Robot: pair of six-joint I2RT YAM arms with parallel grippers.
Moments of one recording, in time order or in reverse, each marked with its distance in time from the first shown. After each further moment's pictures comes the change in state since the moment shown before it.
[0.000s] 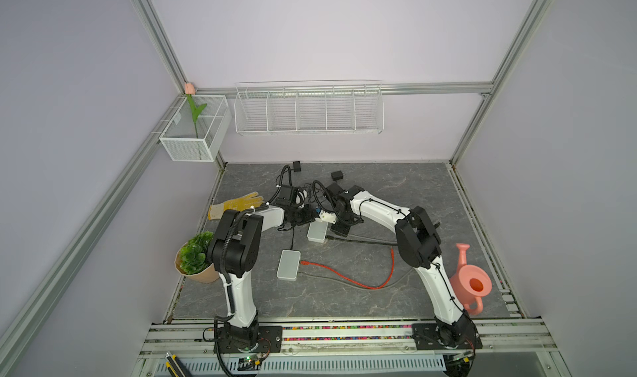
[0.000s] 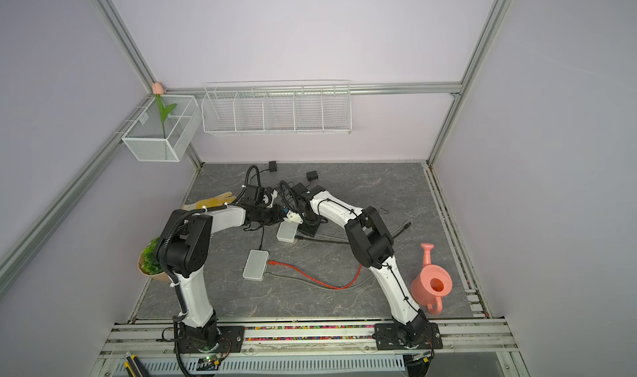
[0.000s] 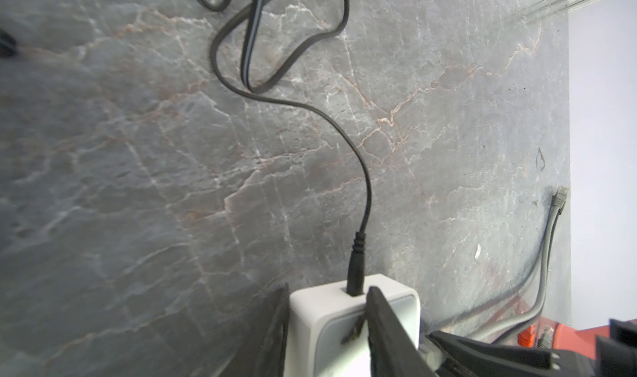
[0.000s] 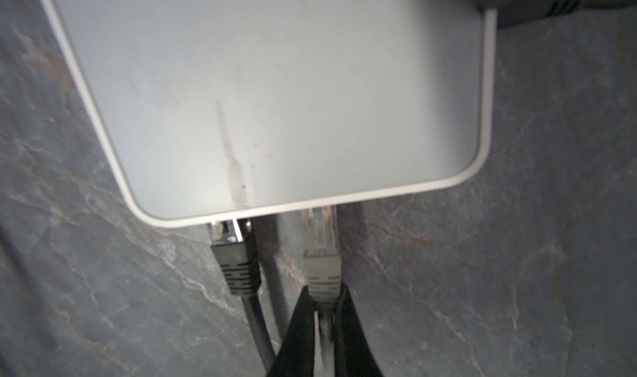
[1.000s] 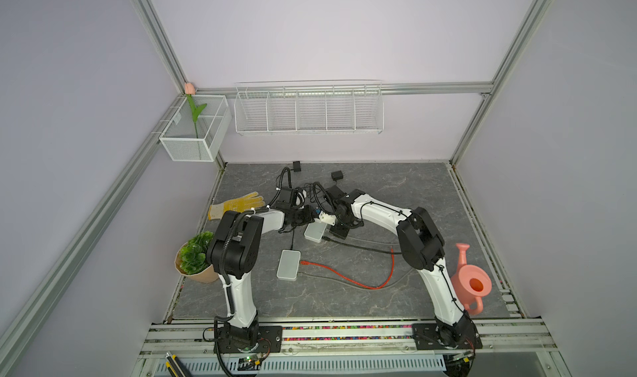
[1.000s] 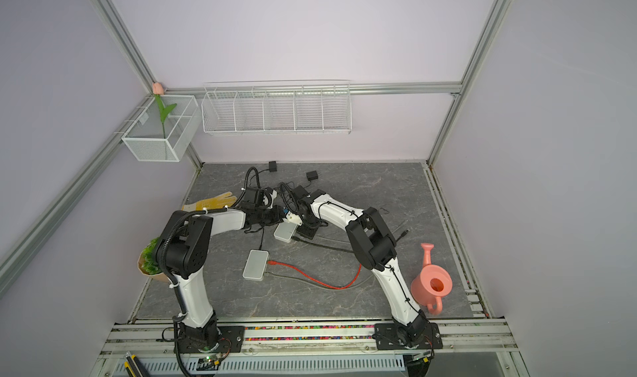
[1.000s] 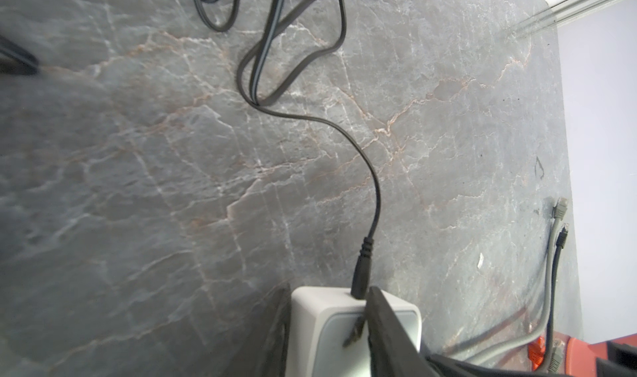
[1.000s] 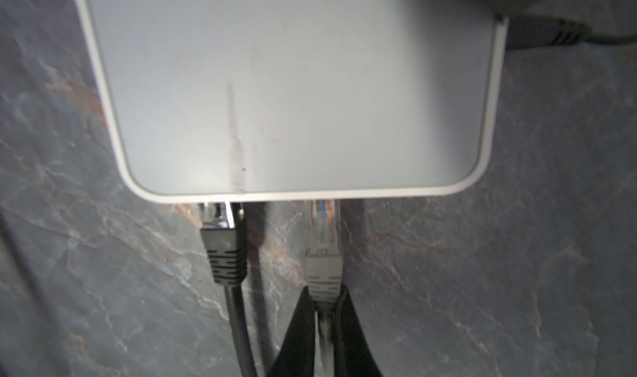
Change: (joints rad) left arm -0.007 -0.014 -0.055 0.095 -0.027 -0.012; right arm 0.011 -0.044 -0.095 0.097 0.003 0.056
